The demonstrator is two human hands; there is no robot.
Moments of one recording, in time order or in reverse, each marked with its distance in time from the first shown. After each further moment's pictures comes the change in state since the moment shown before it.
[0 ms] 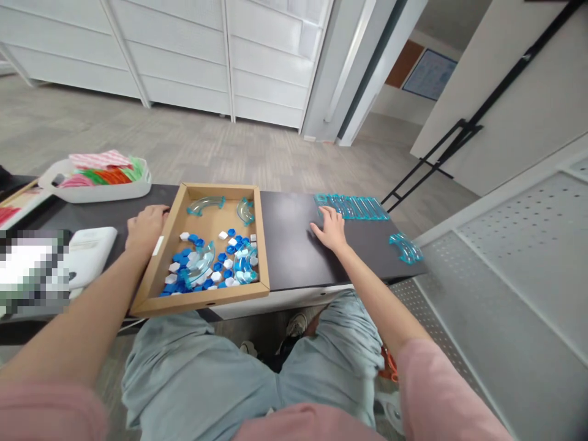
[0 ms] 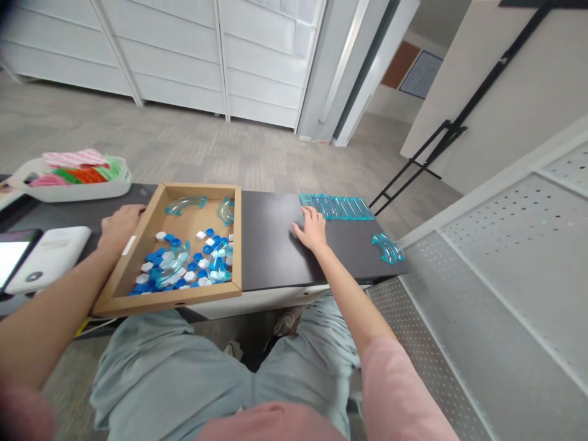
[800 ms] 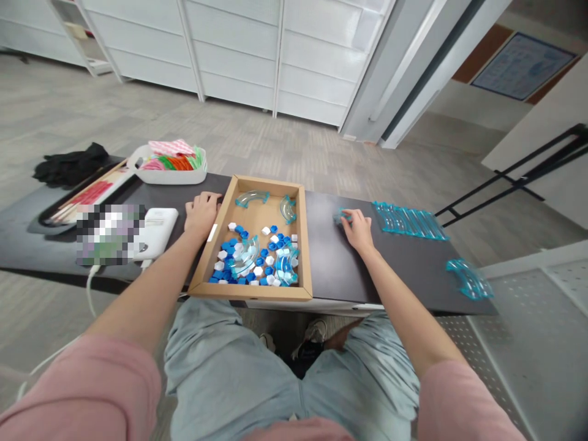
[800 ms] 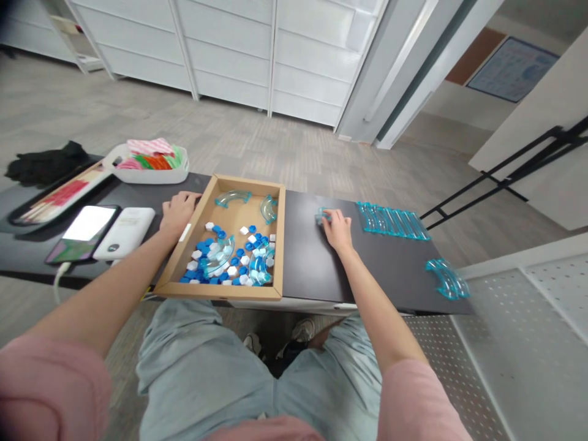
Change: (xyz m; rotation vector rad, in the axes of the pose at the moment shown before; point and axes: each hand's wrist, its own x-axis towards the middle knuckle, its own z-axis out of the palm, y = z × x) left_hand 0.002 -0.009 0.016 -0.034 0.037 0.025; right_hand 0.050 -0.024 0.045 0.208 0.040 -0.109
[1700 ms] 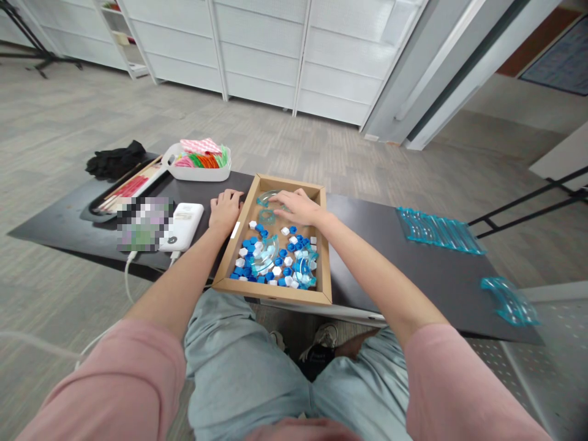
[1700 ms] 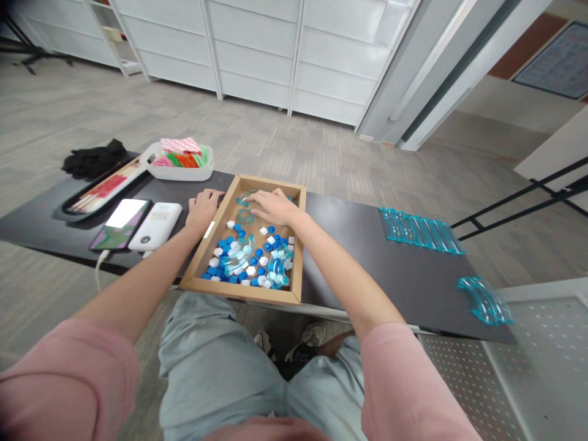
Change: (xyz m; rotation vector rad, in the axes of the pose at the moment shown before) left_hand -0.002 0.003 -0.004 -0.027 -0.006 -0.003; right_hand 0.081 -0.234 0.052 0.108 -0.551 -0.757
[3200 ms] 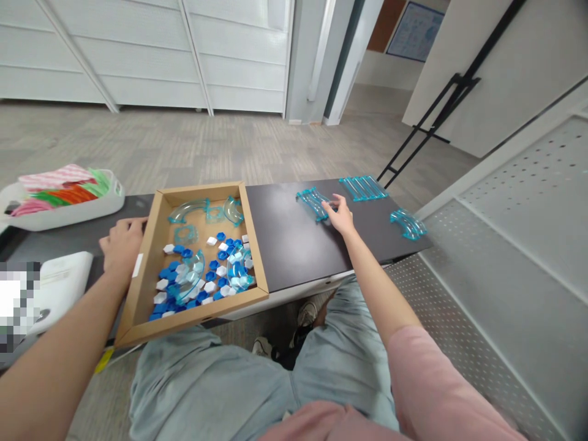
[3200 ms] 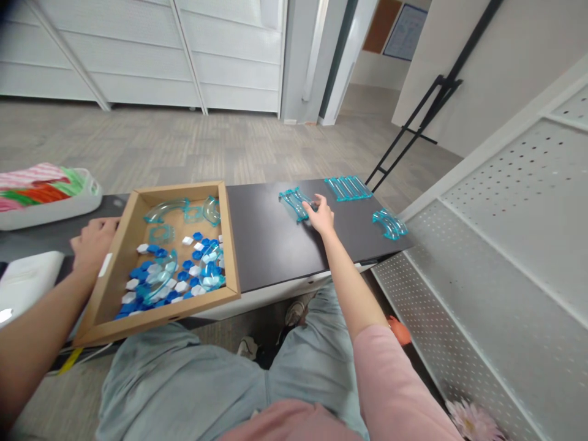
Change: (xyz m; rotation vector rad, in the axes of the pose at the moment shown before) left_hand 0.003 0.004 -0.009 0.160 -0.066 -0.035; right_hand -0.326 0.125 0.023 0.198 0.855 1.186
